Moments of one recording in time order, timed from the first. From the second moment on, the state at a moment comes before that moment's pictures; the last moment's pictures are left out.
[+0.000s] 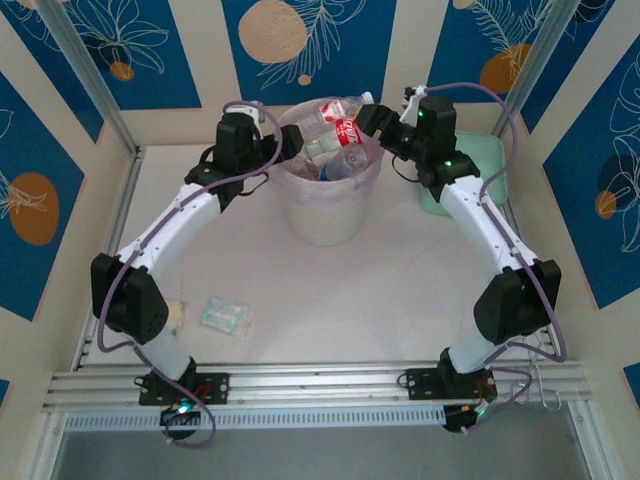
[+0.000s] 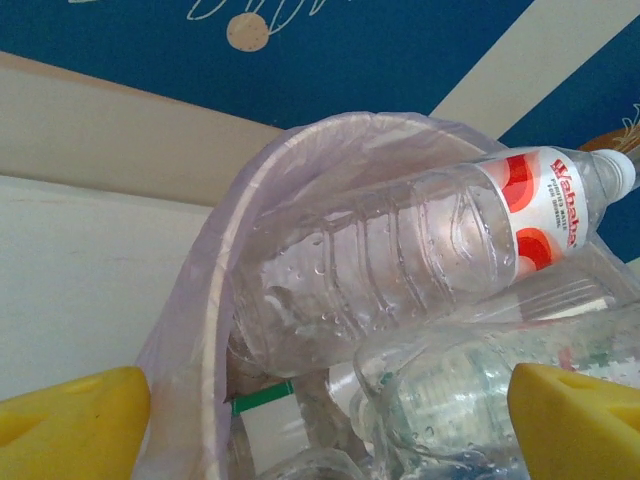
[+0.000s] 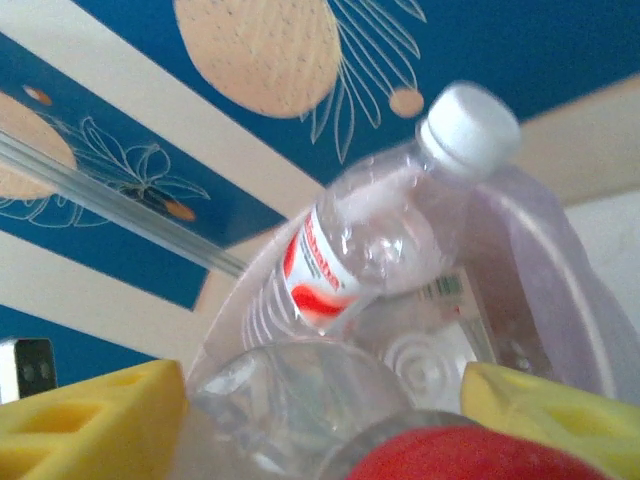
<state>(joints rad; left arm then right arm) -0.43 1.67 1.57 -0.25 0.03 -0.56 0.26 1.59 1.58 -0.28 -0.35 0.70</state>
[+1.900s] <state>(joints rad) -0.42 1.68 1.59 -0.32 -0.07 -0.54 0.31 1.81 1.84 -0.50 -0.59 0.45</state>
